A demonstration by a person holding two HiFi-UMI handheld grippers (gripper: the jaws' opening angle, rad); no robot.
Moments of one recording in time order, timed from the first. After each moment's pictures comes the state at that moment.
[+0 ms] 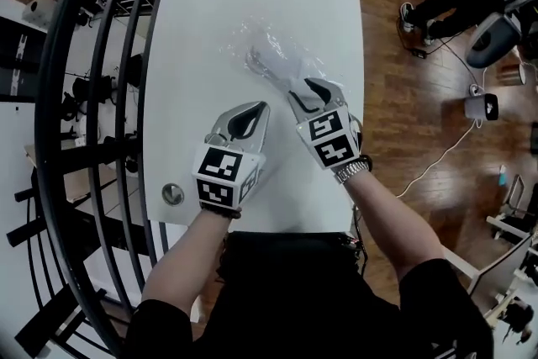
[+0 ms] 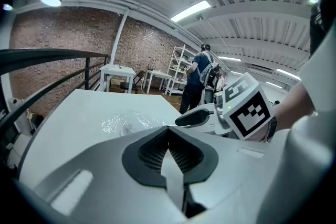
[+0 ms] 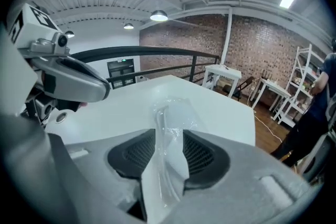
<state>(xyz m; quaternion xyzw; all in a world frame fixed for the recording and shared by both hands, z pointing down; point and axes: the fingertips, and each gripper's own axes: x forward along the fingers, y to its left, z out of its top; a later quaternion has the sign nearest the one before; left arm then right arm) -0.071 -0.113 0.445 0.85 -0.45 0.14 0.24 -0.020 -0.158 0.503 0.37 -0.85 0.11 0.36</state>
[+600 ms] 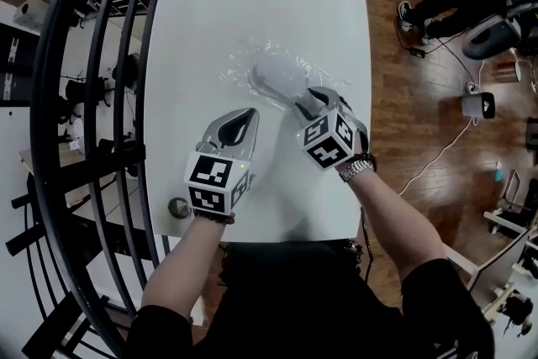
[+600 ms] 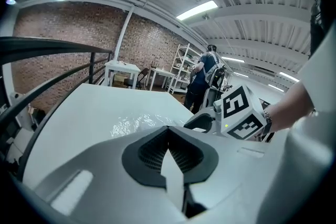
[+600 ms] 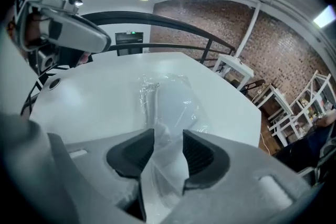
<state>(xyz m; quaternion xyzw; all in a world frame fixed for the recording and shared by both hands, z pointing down) -0.118 -0.120 0.468 0.84 -0.46 0.14 0.26 -0.026 -0.155 0.559 0.31 -0.81 0.06 0.49</state>
